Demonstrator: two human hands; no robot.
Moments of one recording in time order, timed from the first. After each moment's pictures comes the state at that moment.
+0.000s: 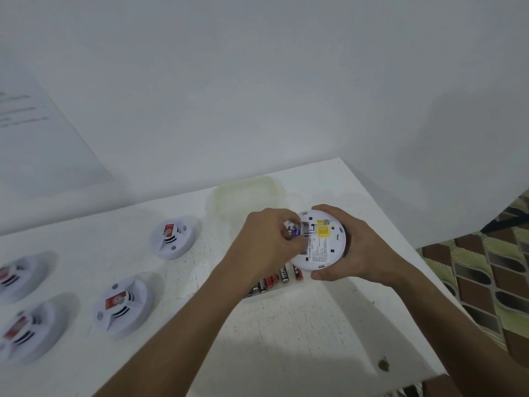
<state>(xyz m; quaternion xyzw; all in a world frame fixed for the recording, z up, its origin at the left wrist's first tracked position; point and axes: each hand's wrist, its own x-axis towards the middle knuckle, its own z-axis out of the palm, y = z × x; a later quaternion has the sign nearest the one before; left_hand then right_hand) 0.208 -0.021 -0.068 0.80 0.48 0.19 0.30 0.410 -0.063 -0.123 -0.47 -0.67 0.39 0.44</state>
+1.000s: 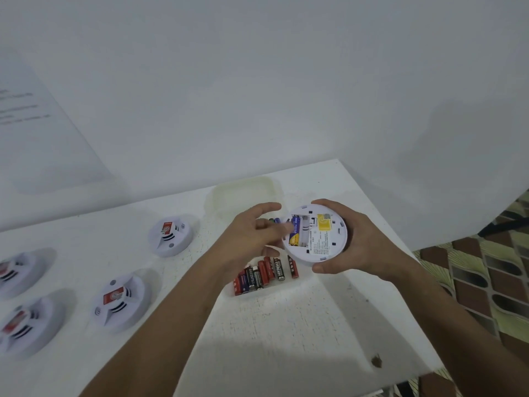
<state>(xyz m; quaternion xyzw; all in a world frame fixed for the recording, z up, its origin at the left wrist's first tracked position) 0.187 -0.005 -0.089 0.56 0.43 0.27 0.65 0.417 -0.071 -0.109 -0.47 -0.65 0.43 0.43</state>
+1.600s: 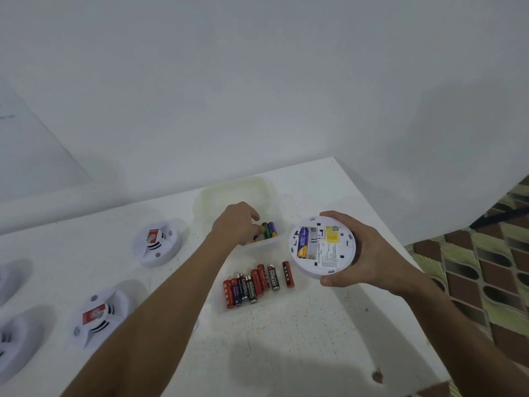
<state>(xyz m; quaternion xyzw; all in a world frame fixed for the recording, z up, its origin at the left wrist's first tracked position) 0.207 0.095 -0.138 0.77 0.58 0.02 0.26 0.437 -0.070 -0.125 -0.49 -0.63 0.43 0.42</state>
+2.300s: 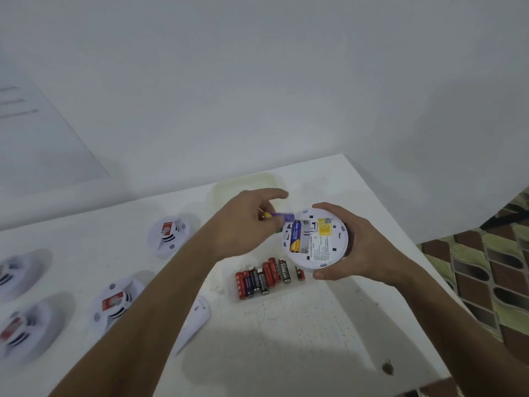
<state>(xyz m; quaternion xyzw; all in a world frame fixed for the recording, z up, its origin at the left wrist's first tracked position) 0.180 0.021 -0.056 0.80 0.44 0.17 0.37 0.410 -0.060 -0.116 -0.48 -0.65 0.43 0.41</state>
